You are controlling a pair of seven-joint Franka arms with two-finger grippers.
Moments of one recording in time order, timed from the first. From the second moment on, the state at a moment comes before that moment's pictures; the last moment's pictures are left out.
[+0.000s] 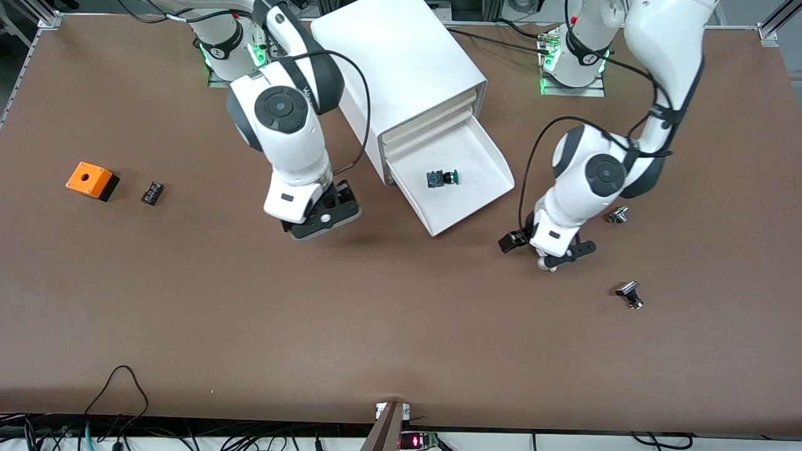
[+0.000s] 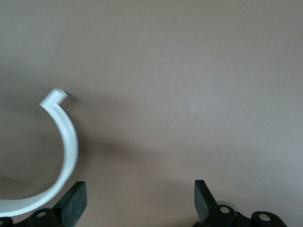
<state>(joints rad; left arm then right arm) -0.12 0.45 -0.25 -1.97 -0.04 2.52 -0.71 0.53 0.44 0.04 -1.54 -0.14 2.00 0.24</state>
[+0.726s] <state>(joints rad) -0.20 0.47 -0.32 -2.08 -0.04 2.56 -0.83 0.29 0.39 0.04 -1.55 -0.14 1.91 0.63</state>
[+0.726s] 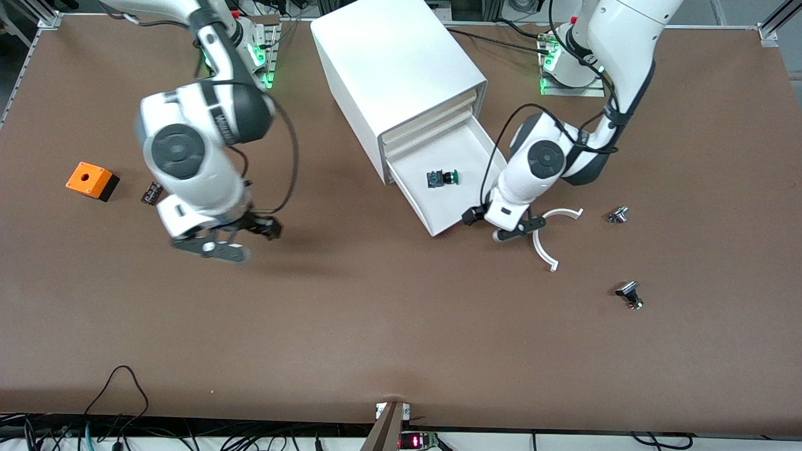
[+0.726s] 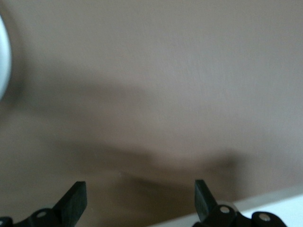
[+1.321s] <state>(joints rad) -0.27 0.44 -0.41 -2.16 -0.04 2.51 -0.83 0.06 0.21 0.02 -1.55 -0.14 1.74 0.45</state>
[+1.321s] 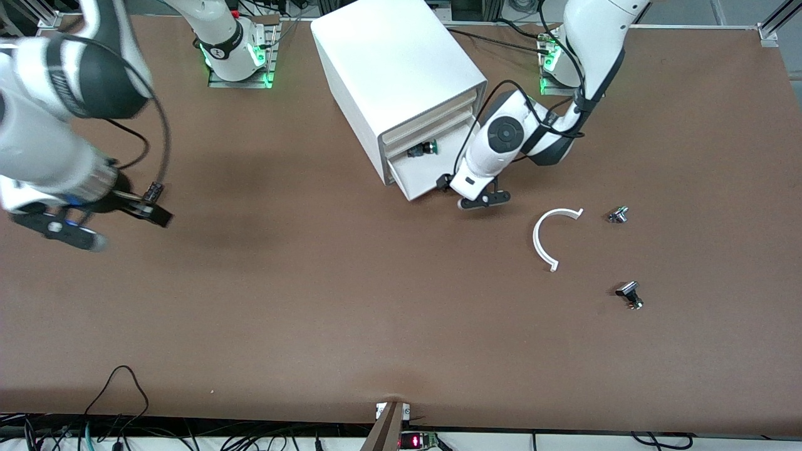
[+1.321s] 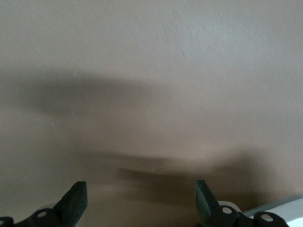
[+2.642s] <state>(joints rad) -0.02 0.29 -0.47 -2.11 -0.04 2.45 -0.82 0.03 0.00 -0.09 -1.72 -0.08 1.68 0.02</state>
